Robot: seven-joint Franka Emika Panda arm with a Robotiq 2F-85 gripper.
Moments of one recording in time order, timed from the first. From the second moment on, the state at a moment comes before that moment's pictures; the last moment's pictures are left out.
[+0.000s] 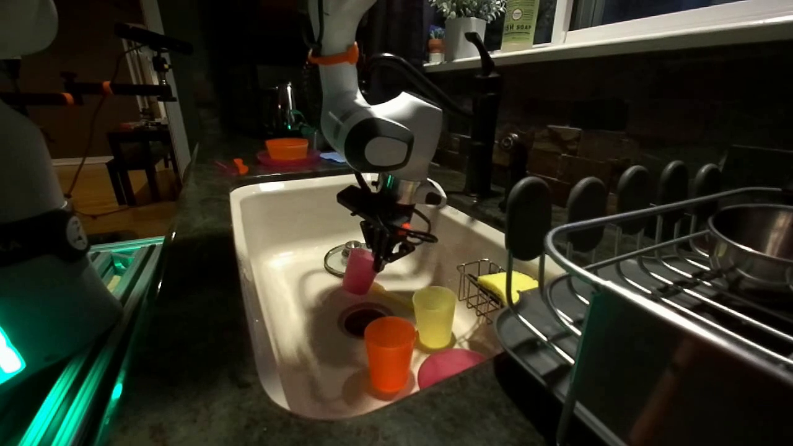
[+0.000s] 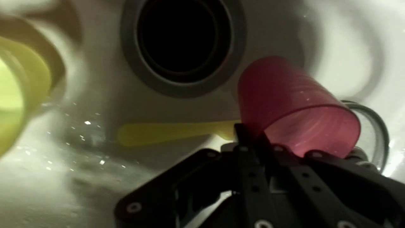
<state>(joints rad) -0.18 0.64 0.36 -2.31 0.01 2.81 -0.42</state>
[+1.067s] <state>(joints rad) -0.15 0.64 0.43 -2.31 -0.06 2.81 -0.66</state>
